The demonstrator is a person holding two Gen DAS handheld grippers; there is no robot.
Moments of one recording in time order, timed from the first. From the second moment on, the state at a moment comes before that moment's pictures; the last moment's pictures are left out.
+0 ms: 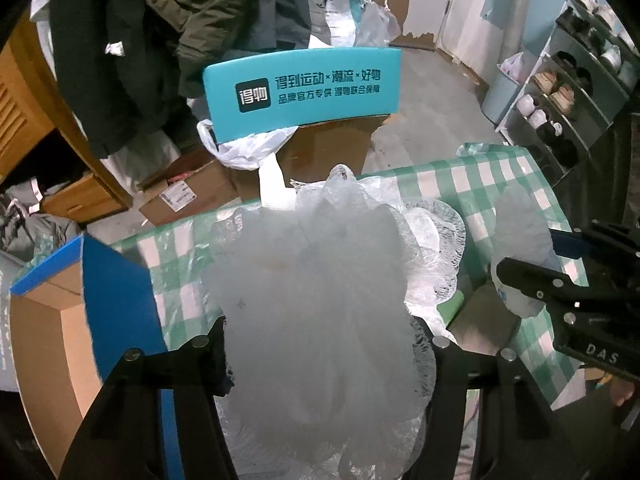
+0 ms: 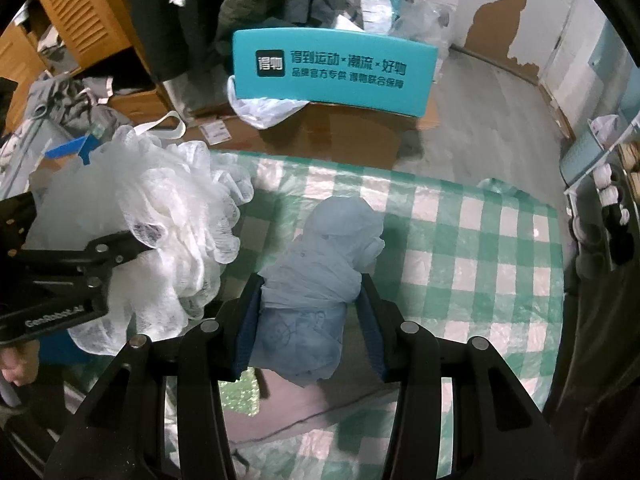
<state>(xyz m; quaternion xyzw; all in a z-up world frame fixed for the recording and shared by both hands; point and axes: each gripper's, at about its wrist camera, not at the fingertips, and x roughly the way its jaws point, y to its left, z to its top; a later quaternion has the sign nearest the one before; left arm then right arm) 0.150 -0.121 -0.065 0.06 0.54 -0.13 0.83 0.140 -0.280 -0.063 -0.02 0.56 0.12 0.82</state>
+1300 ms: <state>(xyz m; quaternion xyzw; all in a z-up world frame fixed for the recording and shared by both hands) 0.133 -0.125 -0.146 0.03 0.60 -0.15 0.78 0.125 -0.265 -0.072 -0.03 0.57 0.15 0.81</state>
